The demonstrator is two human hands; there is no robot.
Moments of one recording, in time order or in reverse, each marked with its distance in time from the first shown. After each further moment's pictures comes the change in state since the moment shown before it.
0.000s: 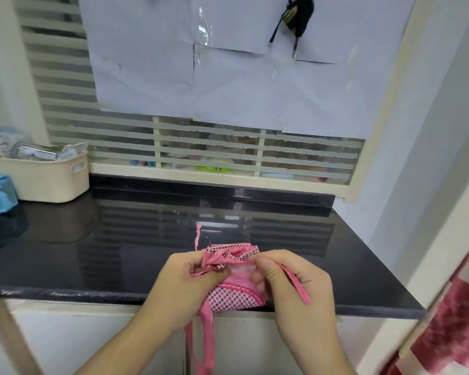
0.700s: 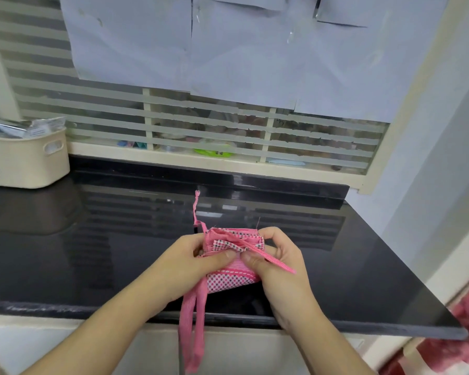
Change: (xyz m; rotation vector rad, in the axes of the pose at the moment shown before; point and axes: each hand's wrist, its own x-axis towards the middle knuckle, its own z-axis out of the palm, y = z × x) left_hand 0.081 -0.033 -0.014 0.080 -0.233 -0.118; right_hand 0.077 0.089 0.023 0.243 -0.137 0.300
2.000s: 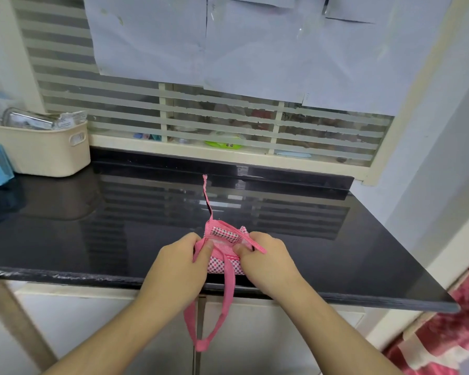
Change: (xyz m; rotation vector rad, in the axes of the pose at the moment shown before) left_hand -0.047 -0.034 0.001 0.432 0.454 -0.037; right_hand -0.002 0.003 0.034 -0.896 -0.040 0.185
